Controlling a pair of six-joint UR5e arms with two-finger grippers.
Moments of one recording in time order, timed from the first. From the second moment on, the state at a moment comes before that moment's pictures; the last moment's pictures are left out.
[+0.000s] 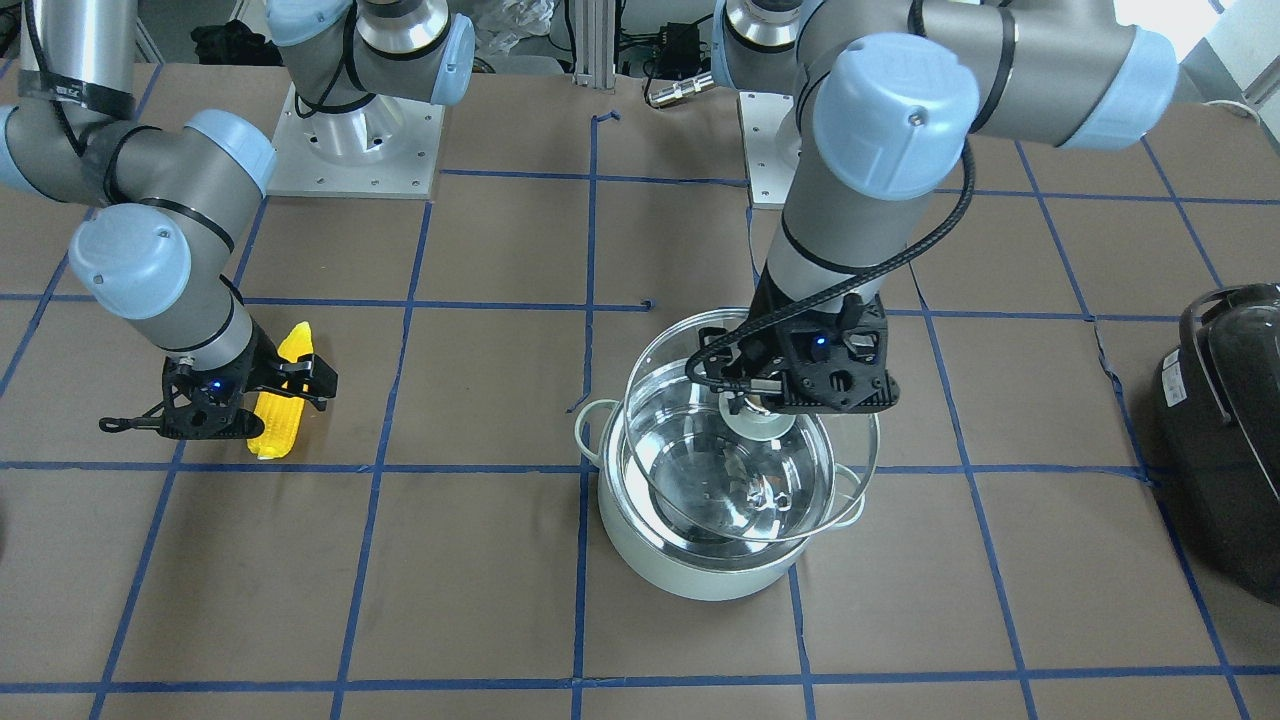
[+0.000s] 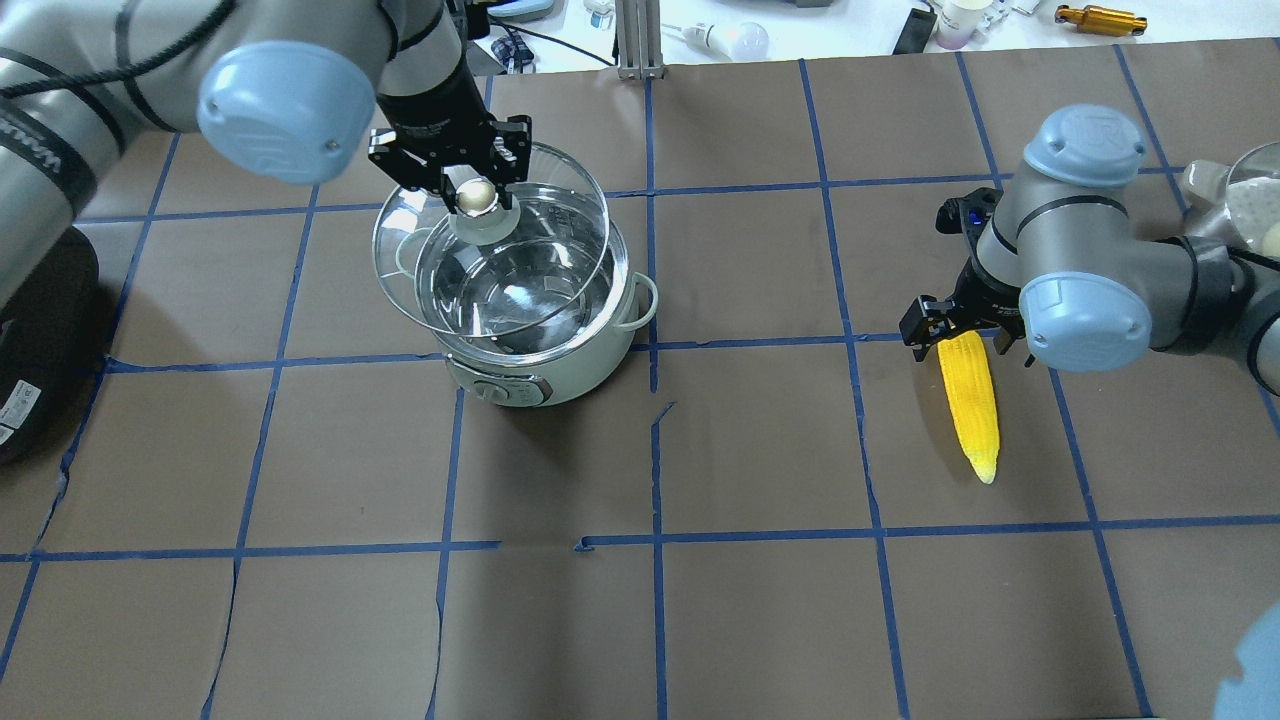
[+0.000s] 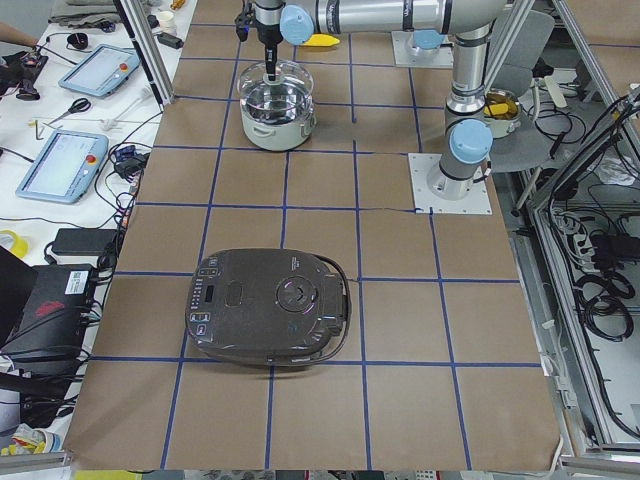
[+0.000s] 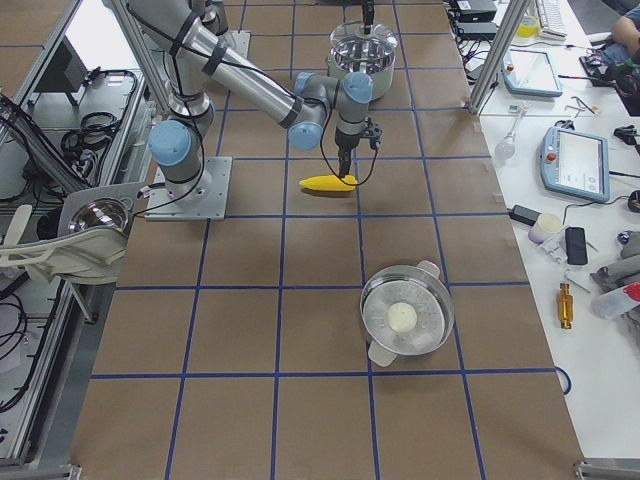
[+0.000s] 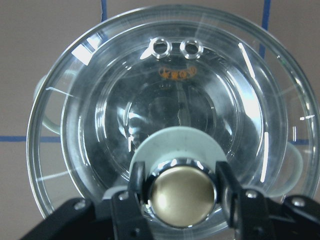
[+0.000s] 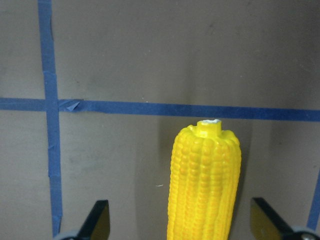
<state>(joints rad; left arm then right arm) -1.68 -1.82 -1.42 -1.41 1.56 -0.14 1.37 -1.33 2.01 -2.19 -1.61 -0.27</state>
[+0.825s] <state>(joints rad) -1.23 -1.85 -1.59 -1.25 1.56 0.27 1.31 -1.28 2.03 -2.21 -1.61 -0.31</state>
